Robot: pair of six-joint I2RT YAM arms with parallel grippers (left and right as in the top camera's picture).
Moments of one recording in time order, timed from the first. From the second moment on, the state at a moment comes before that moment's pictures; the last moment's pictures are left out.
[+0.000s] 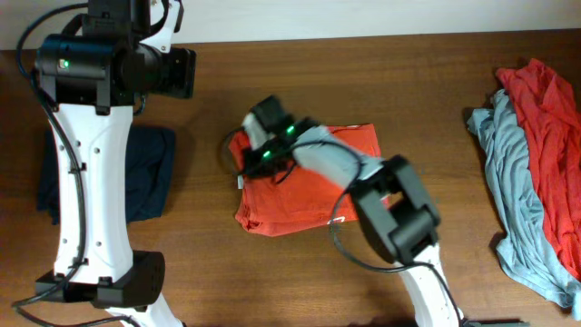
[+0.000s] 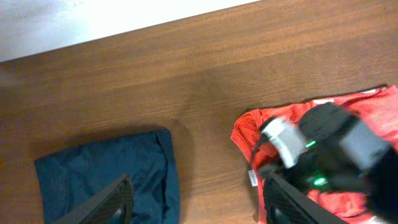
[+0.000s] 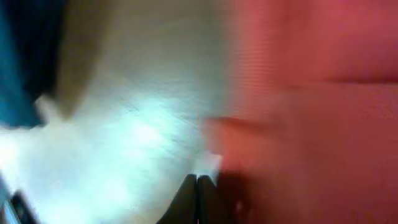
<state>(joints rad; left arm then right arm) -0.14 1.89 2.47 -1.51 -0.06 0.09 0.63 2.31 1.70 -0.53 -0.54 0.34</state>
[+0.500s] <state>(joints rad) -0.14 1.89 2.29 -1.43 0.06 0.10 0.37 2.03 1.74 -0.86 -0.70 0.20</state>
